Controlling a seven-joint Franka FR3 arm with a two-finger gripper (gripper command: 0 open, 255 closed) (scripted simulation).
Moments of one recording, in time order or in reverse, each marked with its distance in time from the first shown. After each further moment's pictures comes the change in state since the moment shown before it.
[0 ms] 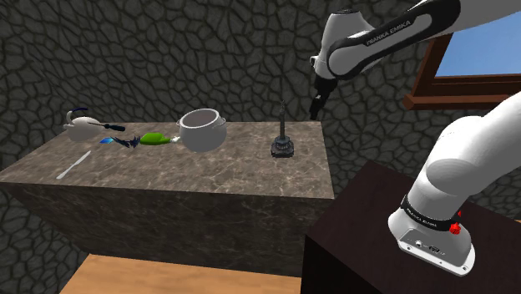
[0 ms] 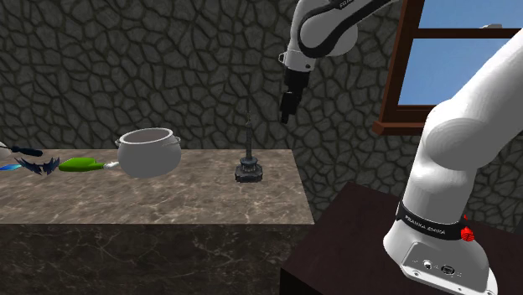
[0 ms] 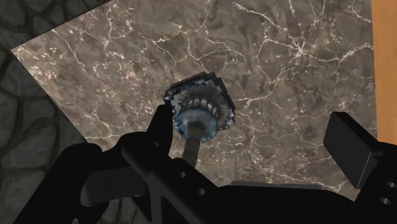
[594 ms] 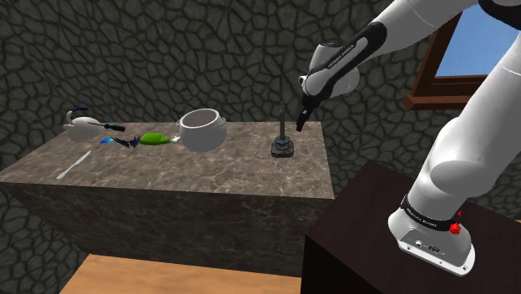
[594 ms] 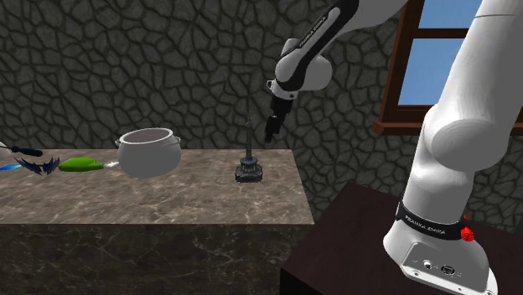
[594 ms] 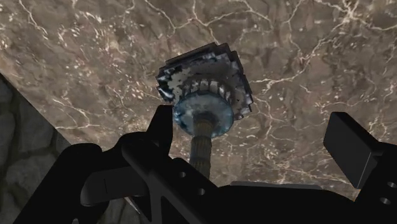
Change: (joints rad) arm 0.082 0.365 -0.115 0.067 0.194 0.351 -0.225
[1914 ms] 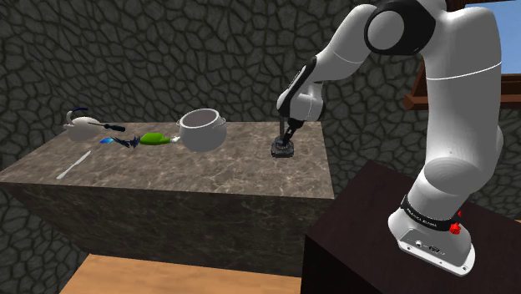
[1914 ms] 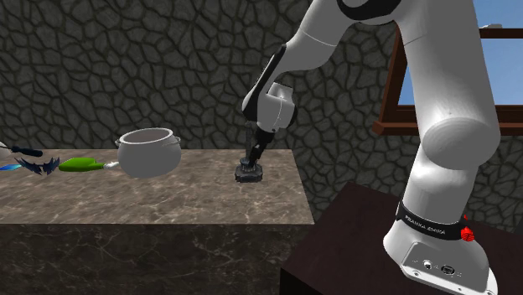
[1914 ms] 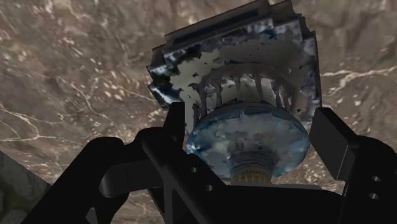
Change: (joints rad) arm -0.120 0.537 0.176 0.308 0.642 0.234 -0.594
